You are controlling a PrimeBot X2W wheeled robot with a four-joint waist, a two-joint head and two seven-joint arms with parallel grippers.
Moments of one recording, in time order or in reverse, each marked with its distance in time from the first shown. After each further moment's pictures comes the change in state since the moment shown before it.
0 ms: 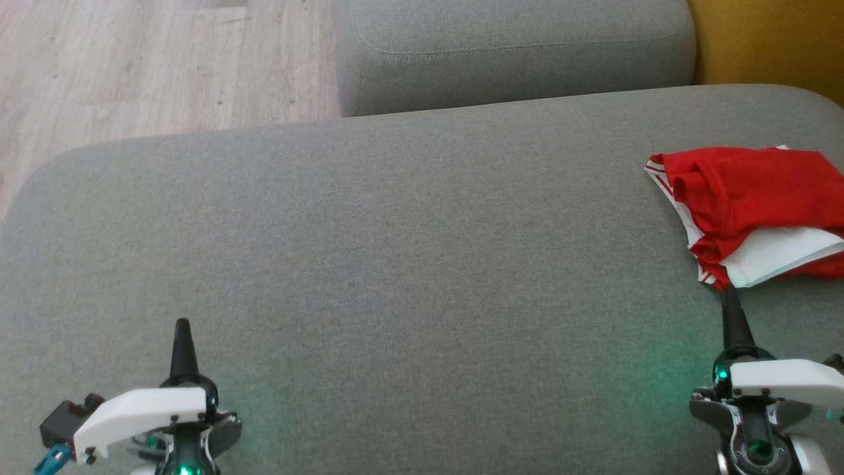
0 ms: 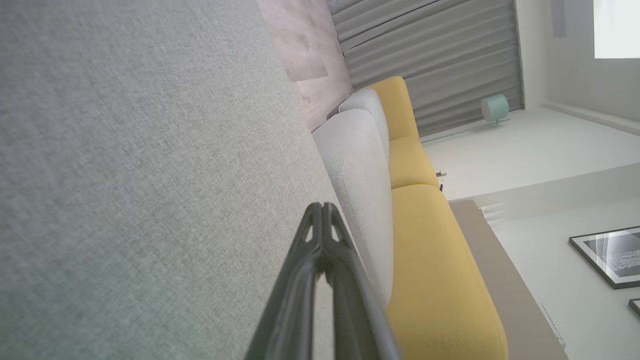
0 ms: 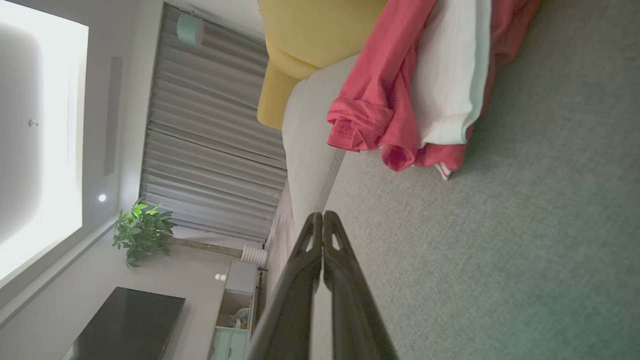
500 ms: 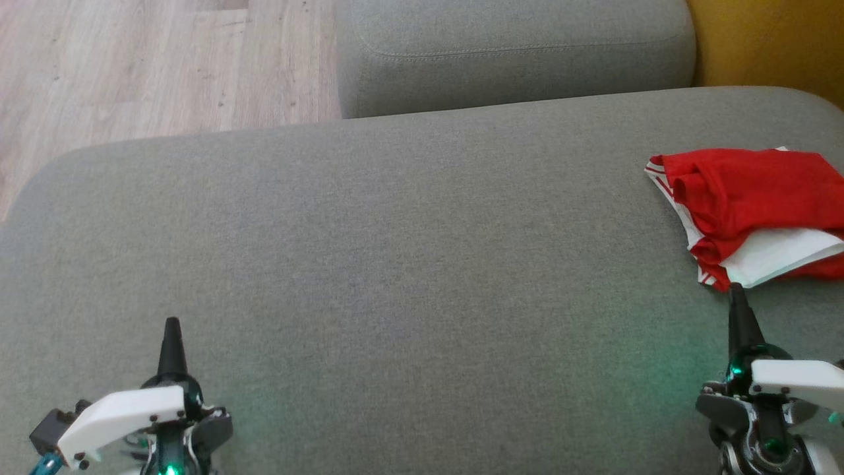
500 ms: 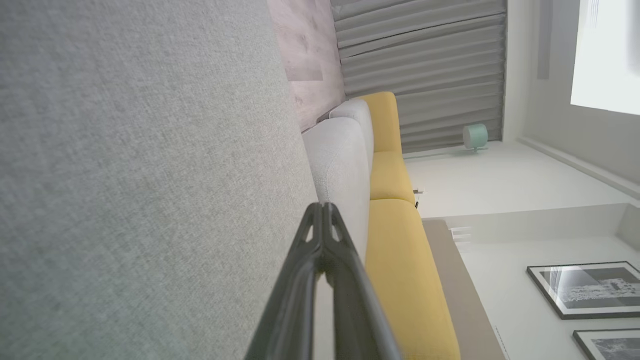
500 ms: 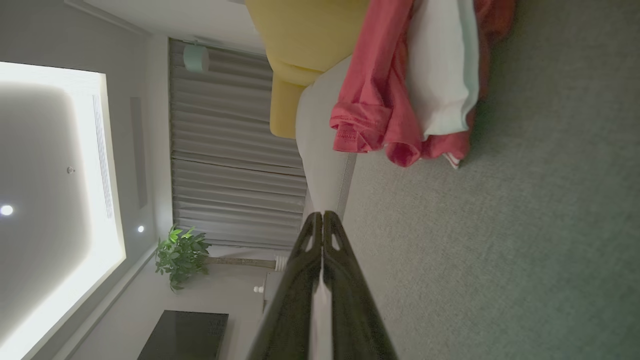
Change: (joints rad) left arm 0.000 0.000 0.034 -0.015 -0.134 -0.014 0.037; right arm 0.000 0.000 -0.020 -0.013 0.166 0.000 0.042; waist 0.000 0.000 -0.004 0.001
